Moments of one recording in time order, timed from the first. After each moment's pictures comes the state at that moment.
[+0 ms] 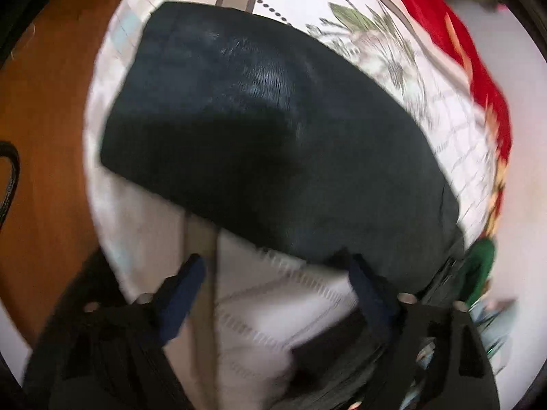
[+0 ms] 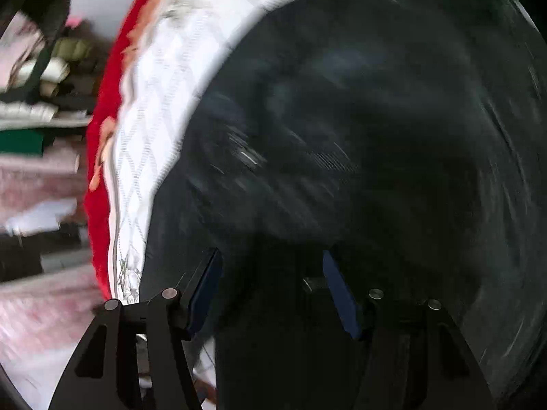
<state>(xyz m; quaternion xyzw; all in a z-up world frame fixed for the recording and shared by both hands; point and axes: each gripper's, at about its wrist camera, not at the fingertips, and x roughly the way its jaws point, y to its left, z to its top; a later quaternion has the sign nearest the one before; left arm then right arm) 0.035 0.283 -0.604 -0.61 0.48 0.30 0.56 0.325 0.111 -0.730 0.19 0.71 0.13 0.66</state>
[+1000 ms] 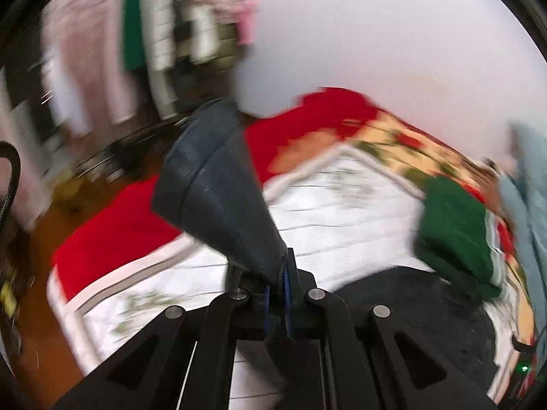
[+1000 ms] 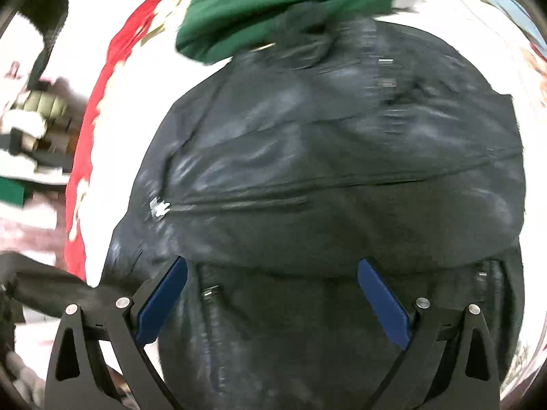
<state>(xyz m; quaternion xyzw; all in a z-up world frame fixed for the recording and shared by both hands) 0.237 0.175 -0.399 -0.13 0.37 0.18 0.90 0.312 -0.008 -0.683 0.20 0.63 0.03 0.75</state>
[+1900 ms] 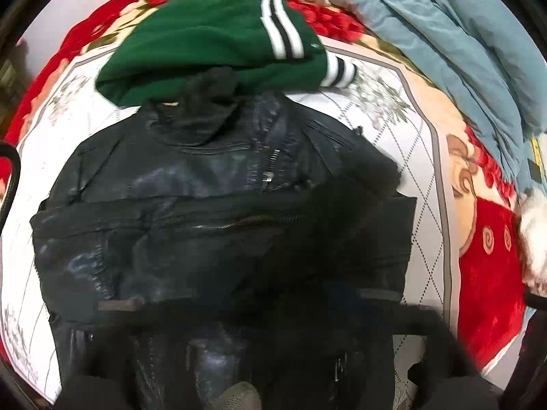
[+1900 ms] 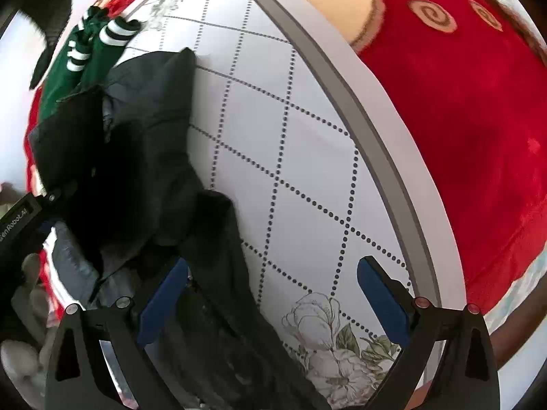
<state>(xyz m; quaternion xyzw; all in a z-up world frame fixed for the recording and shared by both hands) 0.298 -0.137 -0.512 0.00 0.58 -0.12 0.80 0.221 -0.277 -0.715 0.30 0.65 -0.13 0.68</state>
